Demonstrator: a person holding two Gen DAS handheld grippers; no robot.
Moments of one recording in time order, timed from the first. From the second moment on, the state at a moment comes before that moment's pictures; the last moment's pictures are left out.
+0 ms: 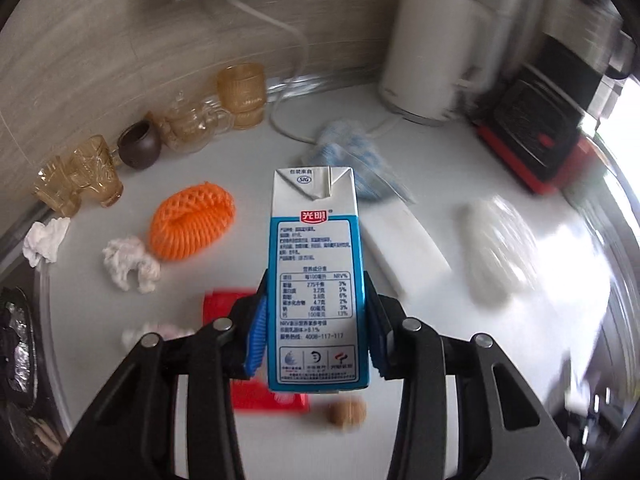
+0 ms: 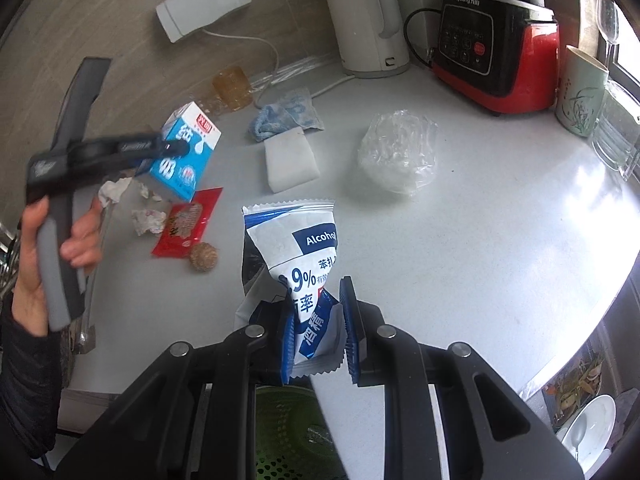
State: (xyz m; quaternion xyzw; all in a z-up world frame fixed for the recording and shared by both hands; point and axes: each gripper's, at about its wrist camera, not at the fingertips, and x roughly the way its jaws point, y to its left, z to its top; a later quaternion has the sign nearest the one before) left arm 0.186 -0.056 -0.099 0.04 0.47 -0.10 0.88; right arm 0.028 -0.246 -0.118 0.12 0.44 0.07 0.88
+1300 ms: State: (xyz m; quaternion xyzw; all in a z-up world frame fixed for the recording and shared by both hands) left arm -0.061 -0.049 -0.113 0.17 0.46 -0.27 0.83; right arm -0.135 -0.187 -0.162 0.09 0.53 0.09 0.84
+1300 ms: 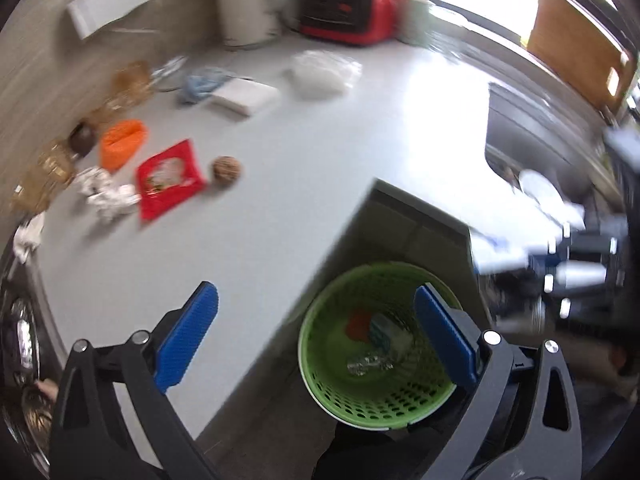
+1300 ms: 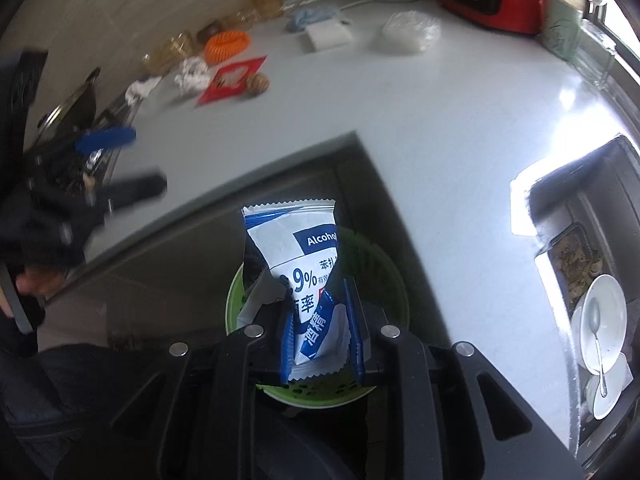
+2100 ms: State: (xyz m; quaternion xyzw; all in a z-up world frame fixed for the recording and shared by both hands) left arm -0.004 -0.013 -0.092 0.10 0.46 -0.19 0.86; right arm -0.091 -0.182 -0.142 0.04 0.51 0.08 0.85
